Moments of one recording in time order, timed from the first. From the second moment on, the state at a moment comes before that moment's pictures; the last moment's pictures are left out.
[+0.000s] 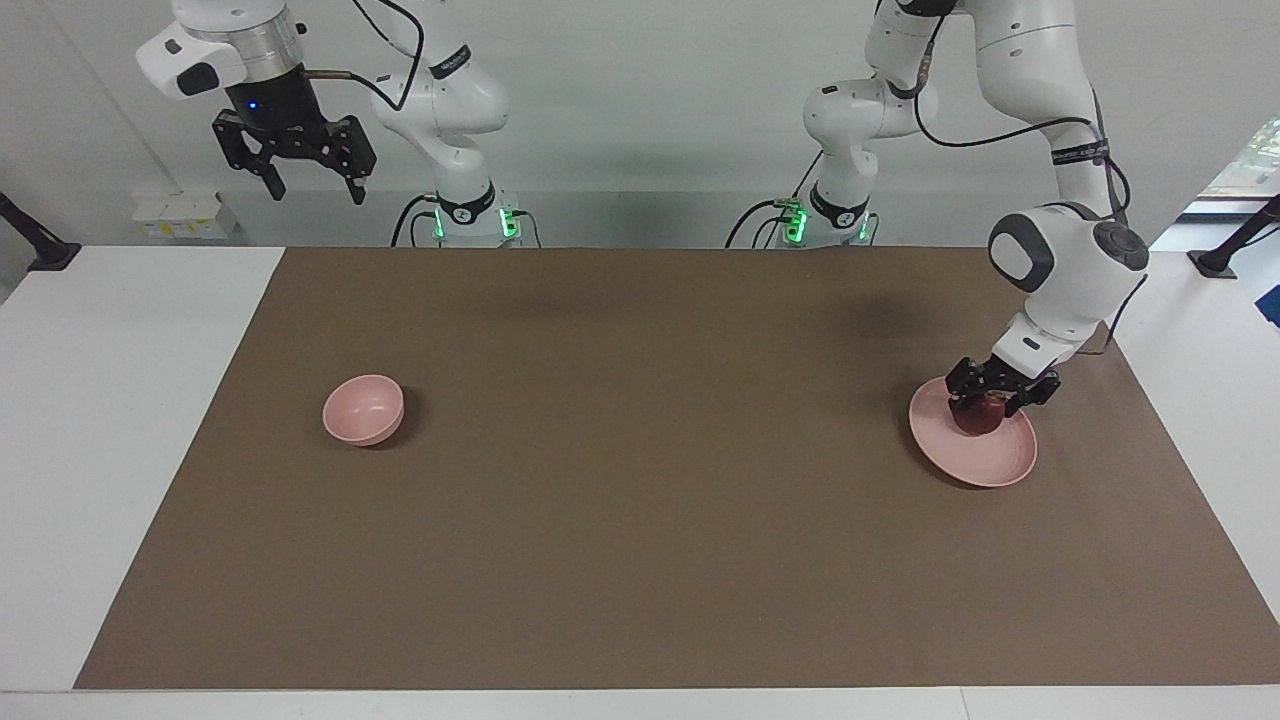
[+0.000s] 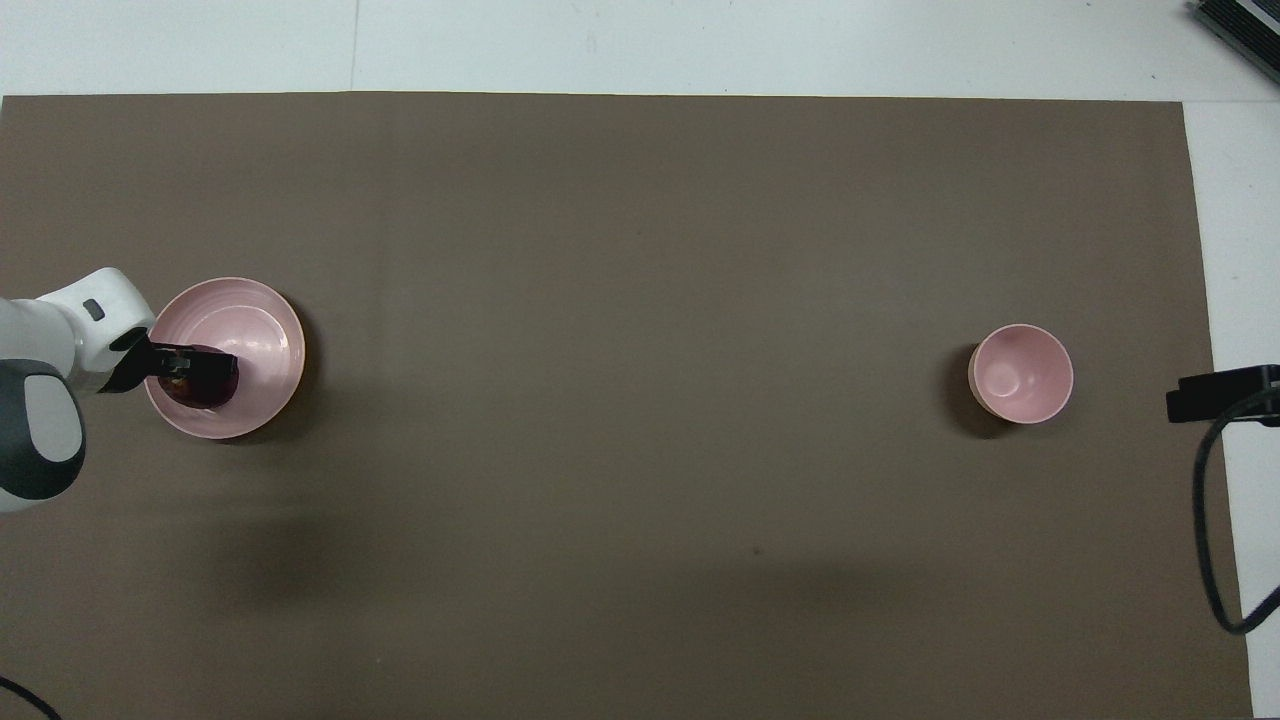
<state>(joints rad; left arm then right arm) 0.08 0.15 0.05 -2.18 -0.15 2.40 0.41 -0.02 -0.15 0.02 -1.59 -0.04 1.43 0.03</state>
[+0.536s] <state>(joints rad) 0.08 0.14 0.04 -2.15 -0.15 2.40 0.48 -0.02 -0.16 0.01 -1.59 -0.04 1.41 0.03</state>
